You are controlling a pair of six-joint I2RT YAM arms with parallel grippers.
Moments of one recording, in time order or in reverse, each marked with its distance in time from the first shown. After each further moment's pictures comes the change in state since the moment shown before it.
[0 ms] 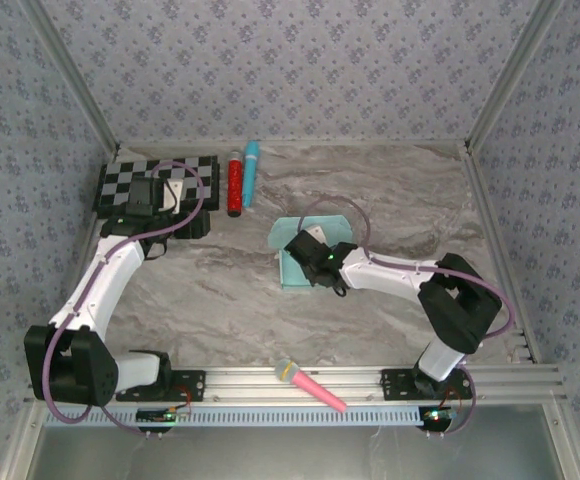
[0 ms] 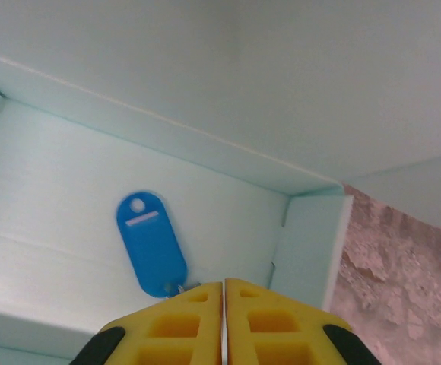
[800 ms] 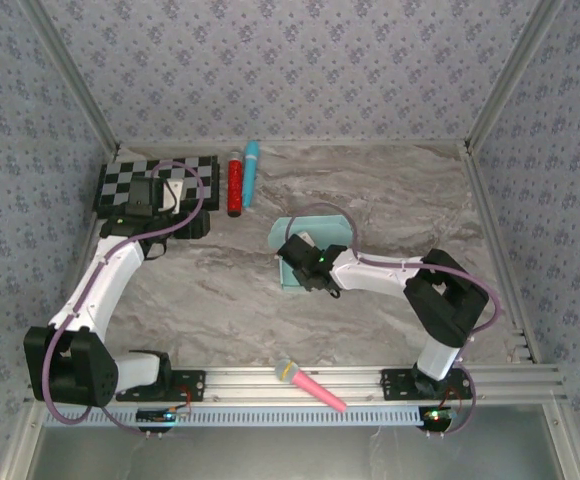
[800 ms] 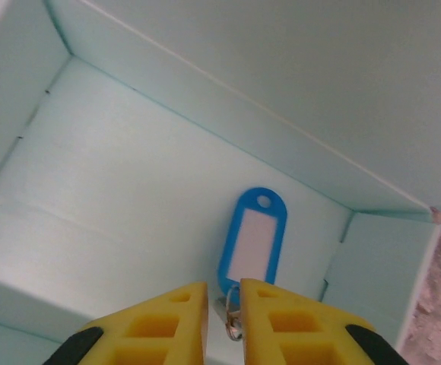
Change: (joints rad) left arm 0.000 -0.005 0.000 0.000 0.000 0.008; right arm 0.031 0.069 0.026 0.041 -0.066 -0.112
